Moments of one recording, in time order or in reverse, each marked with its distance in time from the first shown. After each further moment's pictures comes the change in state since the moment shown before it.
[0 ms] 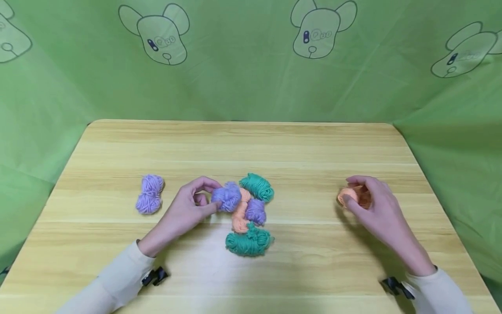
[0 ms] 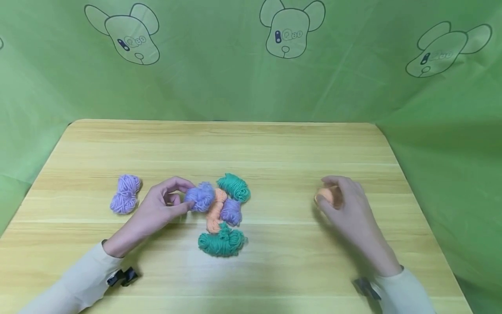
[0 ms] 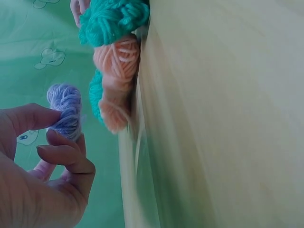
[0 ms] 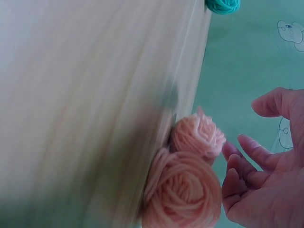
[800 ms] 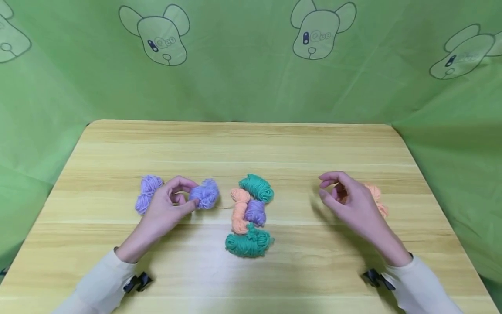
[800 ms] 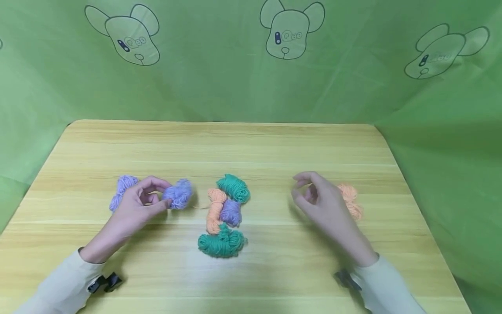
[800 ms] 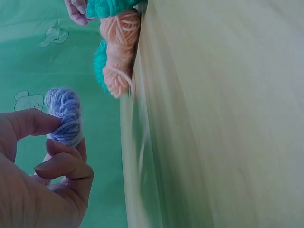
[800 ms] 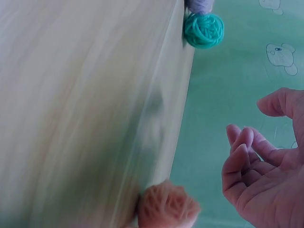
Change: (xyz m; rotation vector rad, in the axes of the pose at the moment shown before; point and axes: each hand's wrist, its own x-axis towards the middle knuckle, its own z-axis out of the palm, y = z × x) left_hand -0.018 -0.003 -0.034 0.008 0.134 -0.034; right_hand 0.019 -0.046 0.022 0.136 -0.059 -0.047
